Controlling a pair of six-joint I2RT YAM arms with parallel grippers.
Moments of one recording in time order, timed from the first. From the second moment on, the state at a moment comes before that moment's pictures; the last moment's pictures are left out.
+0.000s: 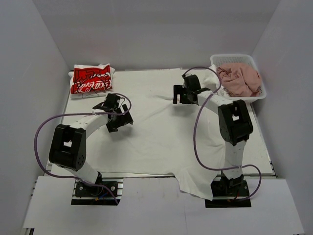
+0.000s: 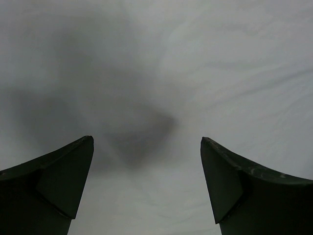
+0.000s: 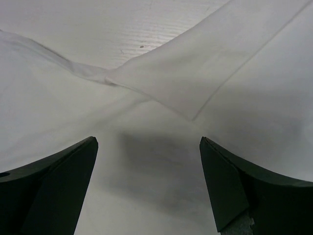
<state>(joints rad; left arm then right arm) -0.27 1.58 0.97 -0.47 0.00 -0.64 0.39 1.99 1.41 -0.22 -0.02 0.26</state>
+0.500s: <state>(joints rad) -0.27 1.62 0.92 -0.45 -0.02 -0.62 0.41 2.35 1.82 -0.18 -0.01 0.29</state>
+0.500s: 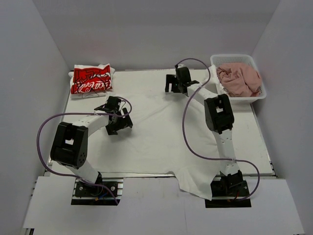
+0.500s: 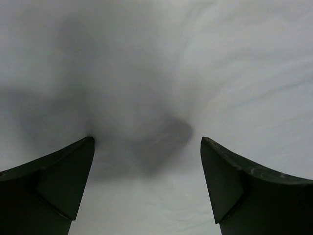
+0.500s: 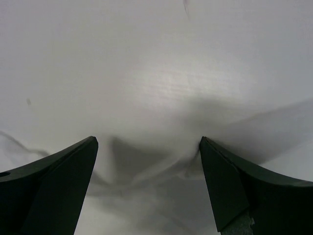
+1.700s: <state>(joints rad) -0.25 1.61 1.14 -0.57 -0.22 -0.64 0.43 1.63 0.97 -0.29 0.27 0.37</state>
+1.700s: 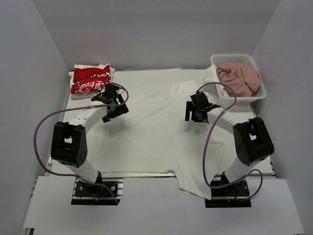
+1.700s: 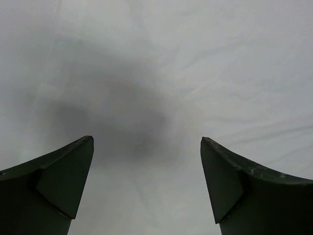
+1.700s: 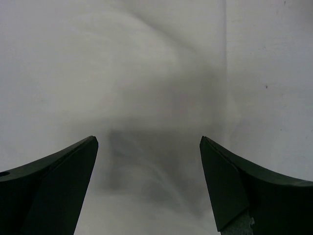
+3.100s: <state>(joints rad) -0.12 1.79 1.27 -0.61 -0.38 -0.61 0.20 1.76 1.09 -0.38 0.31 0.32</state>
